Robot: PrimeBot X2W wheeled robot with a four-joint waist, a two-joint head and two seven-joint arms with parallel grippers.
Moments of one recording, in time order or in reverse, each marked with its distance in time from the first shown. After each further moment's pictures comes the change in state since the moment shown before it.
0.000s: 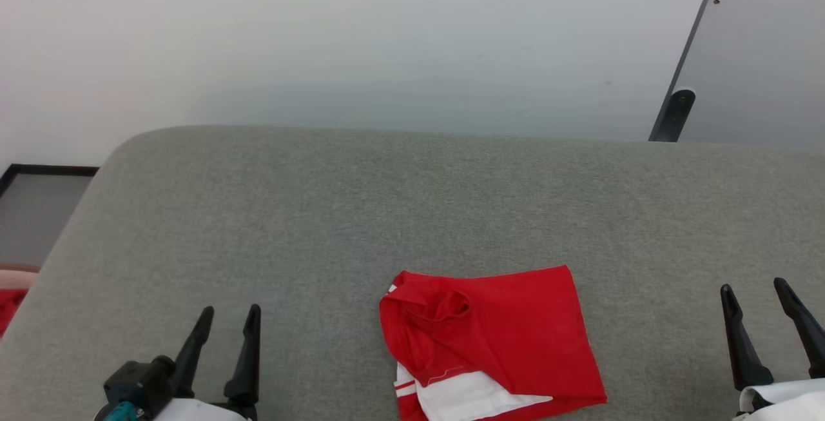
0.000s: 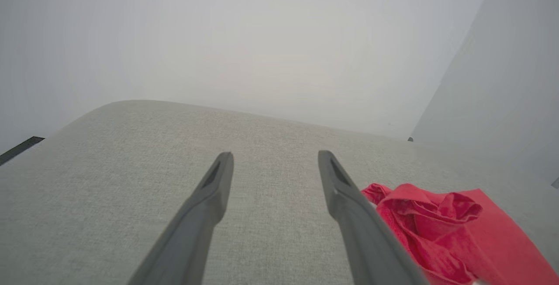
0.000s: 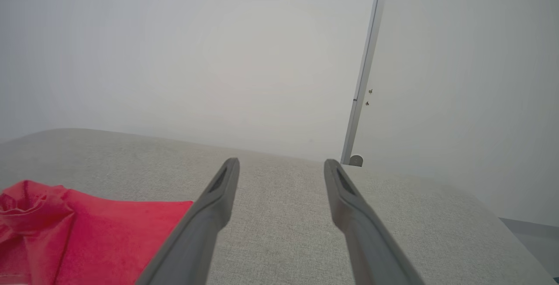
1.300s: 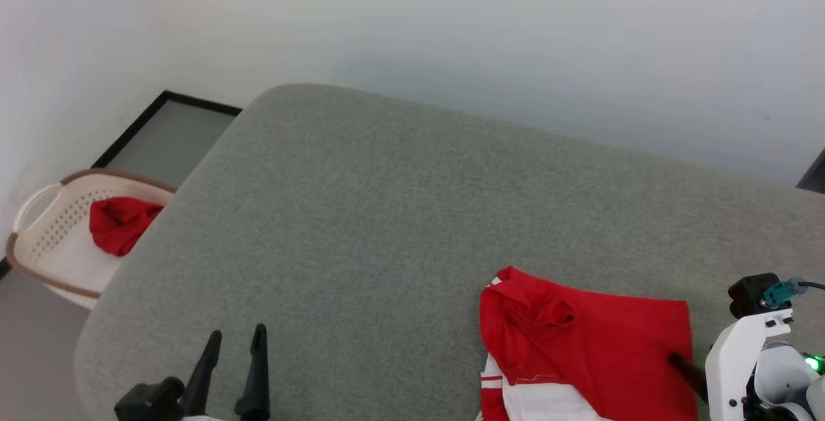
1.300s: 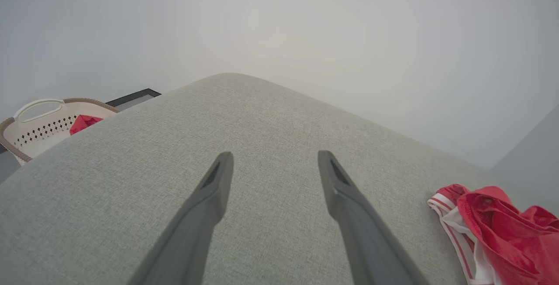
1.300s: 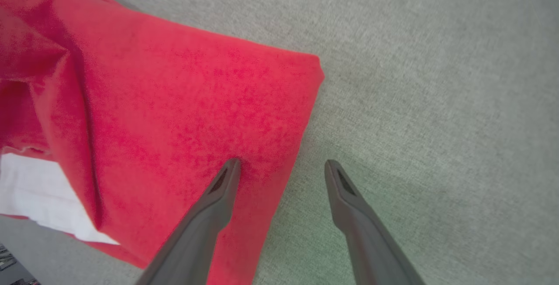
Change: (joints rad) left arm 0.038 -0.093 0.062 0.026 0.013 0.000 0.000; right arm -0.277 -0.137 0.265 0.283 0.264 0.000 0.842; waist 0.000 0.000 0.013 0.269
